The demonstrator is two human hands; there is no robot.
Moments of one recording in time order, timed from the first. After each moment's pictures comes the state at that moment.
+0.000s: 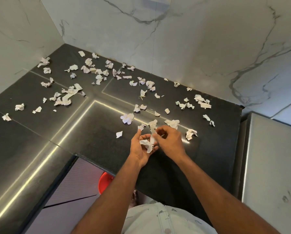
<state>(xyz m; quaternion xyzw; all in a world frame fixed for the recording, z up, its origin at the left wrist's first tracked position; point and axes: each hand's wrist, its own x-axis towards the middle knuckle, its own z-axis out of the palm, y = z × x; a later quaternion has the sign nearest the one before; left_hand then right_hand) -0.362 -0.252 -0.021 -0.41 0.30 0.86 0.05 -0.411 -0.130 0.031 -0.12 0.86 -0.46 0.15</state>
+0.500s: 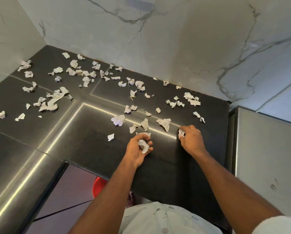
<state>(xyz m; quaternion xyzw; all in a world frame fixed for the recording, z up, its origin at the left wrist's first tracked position) -0.370 -0.248 -0.022 -0.39 0.34 0.85 0.10 -0.466 -0.036 -0.023 -0.09 0.97 -0.18 0.11</state>
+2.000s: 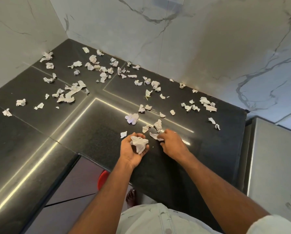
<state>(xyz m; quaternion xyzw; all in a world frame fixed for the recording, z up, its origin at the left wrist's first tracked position) -0.342 -0.297 -0.022 -0.39 0.22 0.90 0.01 -0.436 -0.141 -0.015 -0.27 0.93 -0.16 0.19</state>
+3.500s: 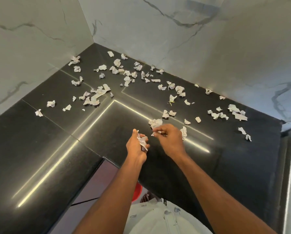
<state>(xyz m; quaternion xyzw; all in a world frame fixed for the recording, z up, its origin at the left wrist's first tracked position) -0.349 -0.370 -0.024 -0.52 0.26 0.81 -0.12 -0.408 -0.257 0.012 -0.15 0.84 -0.50 0.16</state>
